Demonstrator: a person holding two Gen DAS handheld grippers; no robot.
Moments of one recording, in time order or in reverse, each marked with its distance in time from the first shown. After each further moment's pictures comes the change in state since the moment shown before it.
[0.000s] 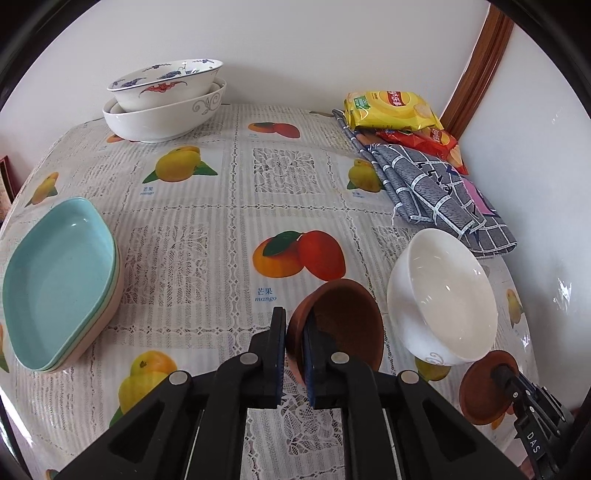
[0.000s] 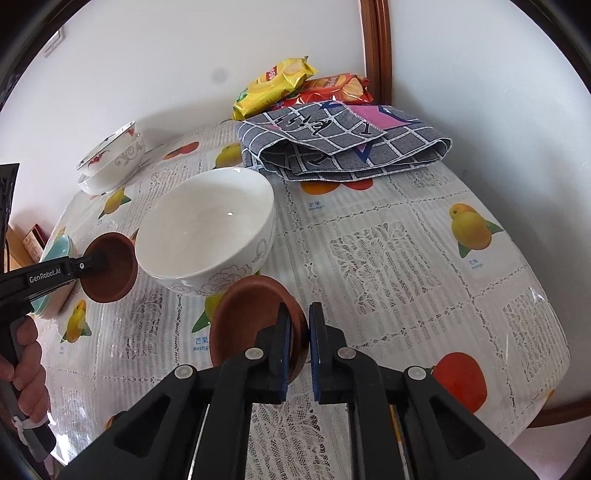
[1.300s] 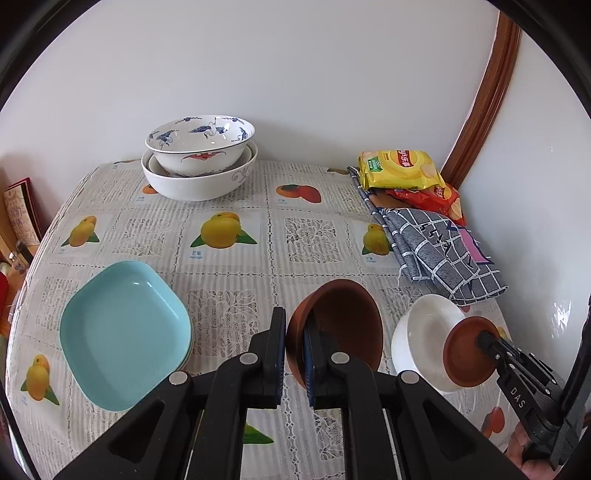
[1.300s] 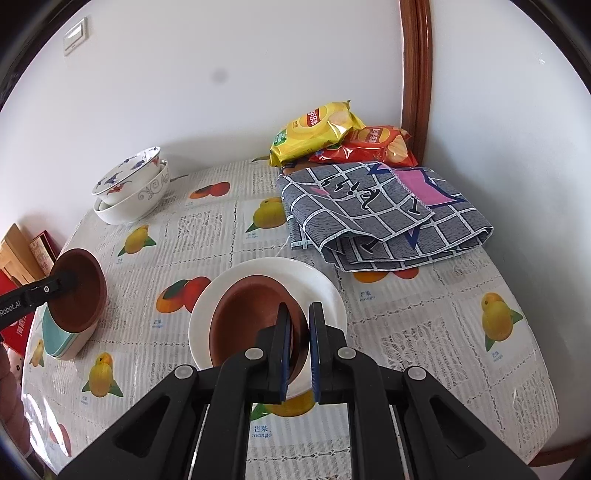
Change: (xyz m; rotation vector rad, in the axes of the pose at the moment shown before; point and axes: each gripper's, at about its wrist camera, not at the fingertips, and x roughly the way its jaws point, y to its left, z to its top) left arm -0.056 0.032 0.038 -0.023 -0.121 0.020; right arm 0.010 0.056 0.068 -0.091 -0.070 0.013
